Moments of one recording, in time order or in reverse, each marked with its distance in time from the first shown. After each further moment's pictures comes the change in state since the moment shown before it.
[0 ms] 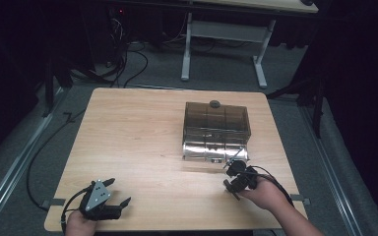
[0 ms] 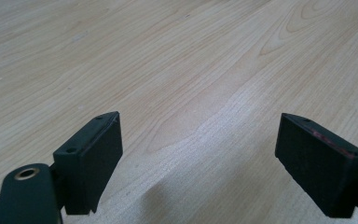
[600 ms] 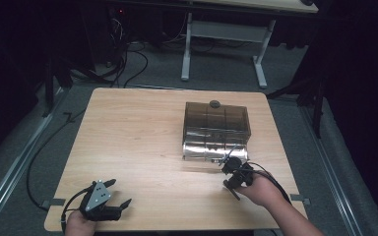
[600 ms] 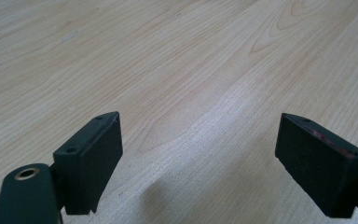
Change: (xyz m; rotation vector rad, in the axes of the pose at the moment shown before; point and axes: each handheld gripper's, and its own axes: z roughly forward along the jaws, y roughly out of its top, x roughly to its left) left arm 0.000 0.000 0.000 0.004 -0.031 0.014; right arm 0.005 0.015 -0.005 0.038 -0.049 -0.008
